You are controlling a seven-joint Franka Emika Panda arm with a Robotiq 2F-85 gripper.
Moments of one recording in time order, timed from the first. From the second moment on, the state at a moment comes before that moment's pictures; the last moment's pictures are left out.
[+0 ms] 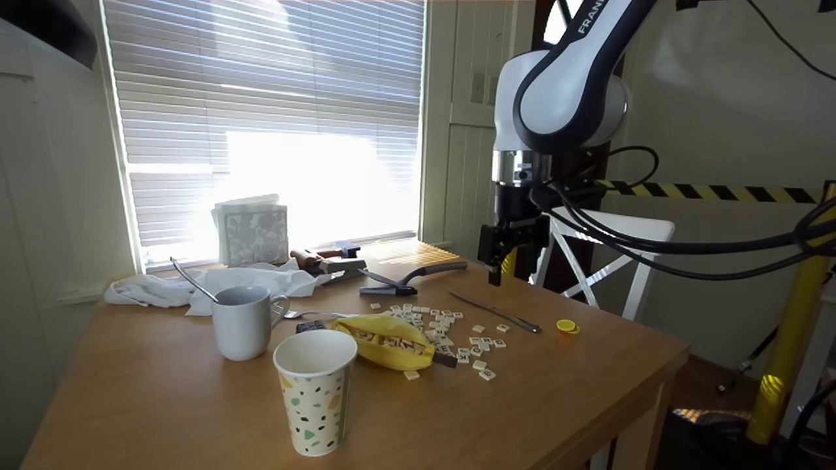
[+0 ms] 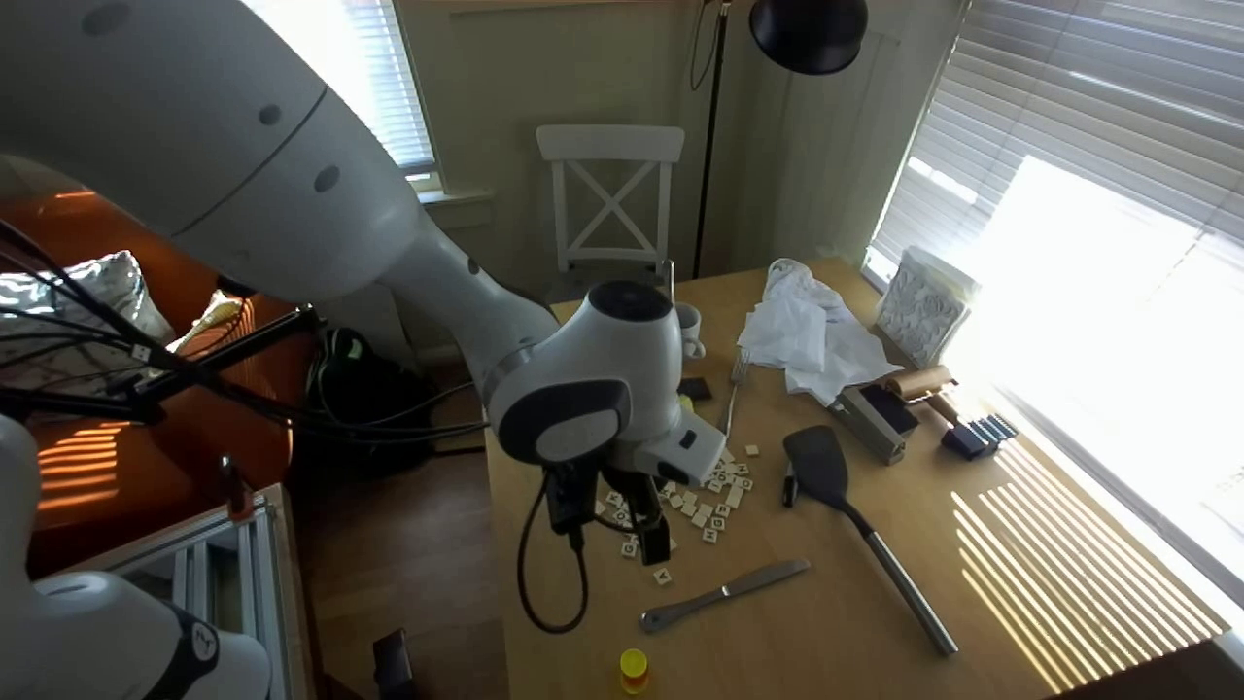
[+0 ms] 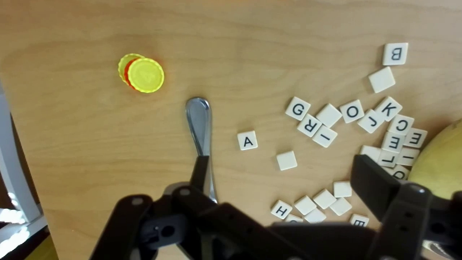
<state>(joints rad) 0.00 0.27 -0.17 -2.36 -0.10 2.66 0.22</state>
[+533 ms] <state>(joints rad) -0.10 0.38 -0.10 -2.36 0.00 2.80 0.05</state>
